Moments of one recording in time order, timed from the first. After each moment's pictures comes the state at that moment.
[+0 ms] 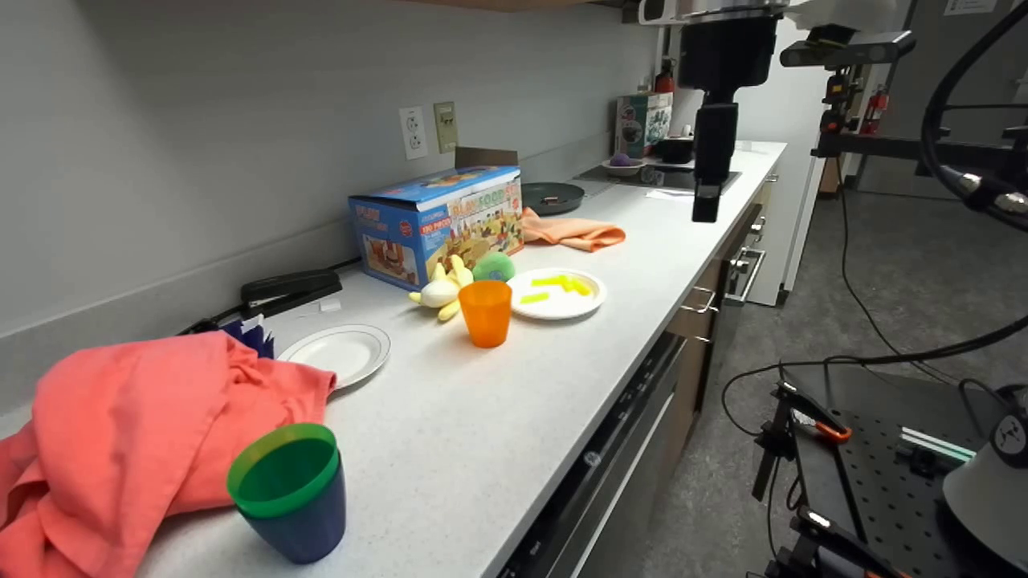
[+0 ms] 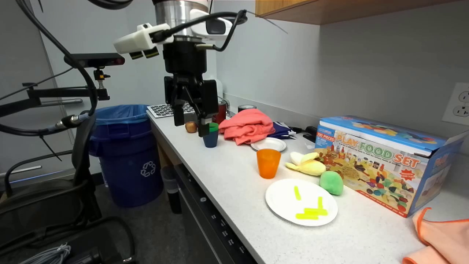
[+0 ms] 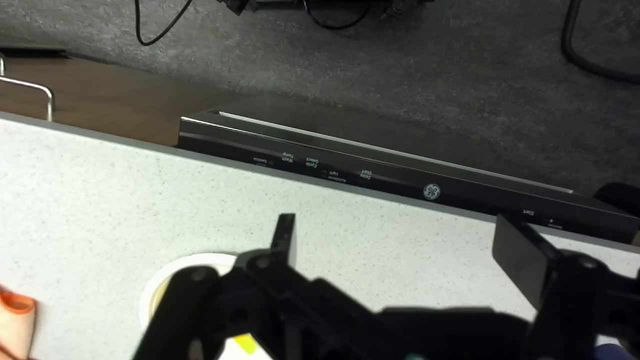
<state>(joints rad) -0.02 -0.58 0.01 -2.50 -0.01 1.91 -0.02</state>
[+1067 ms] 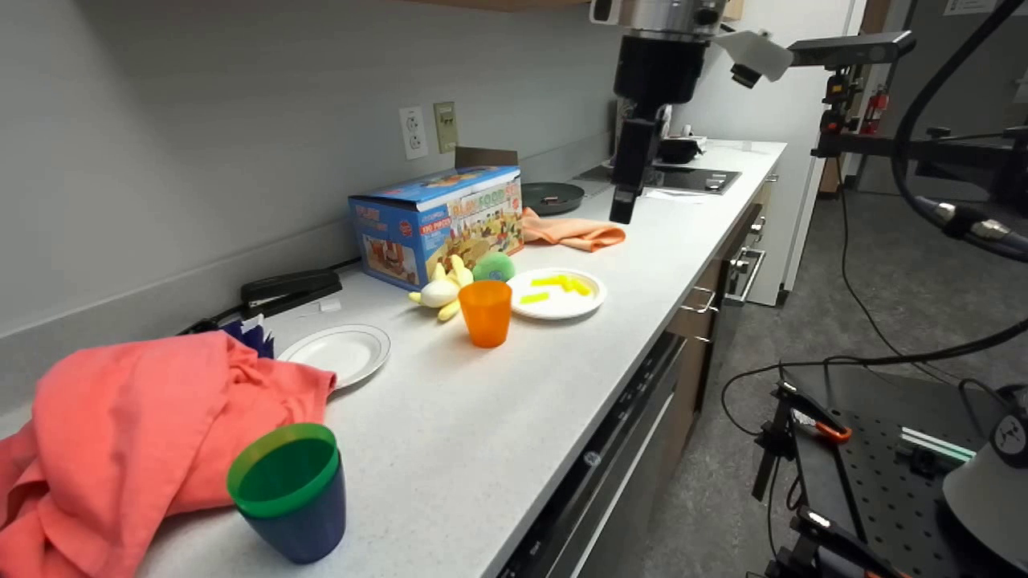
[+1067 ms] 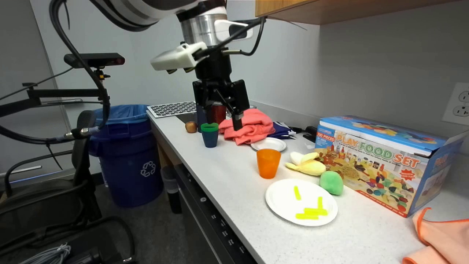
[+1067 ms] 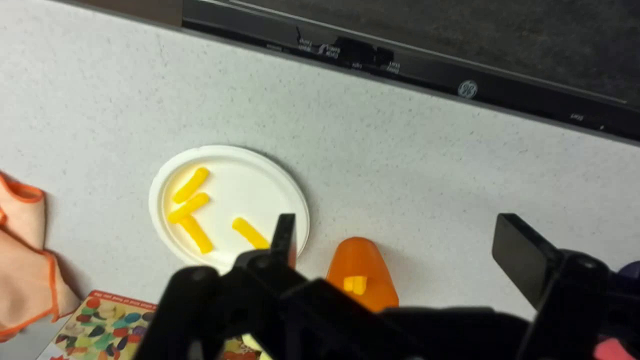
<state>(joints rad) -0.02 -0.43 0.01 -2.45 -0.07 2.18 0.00</state>
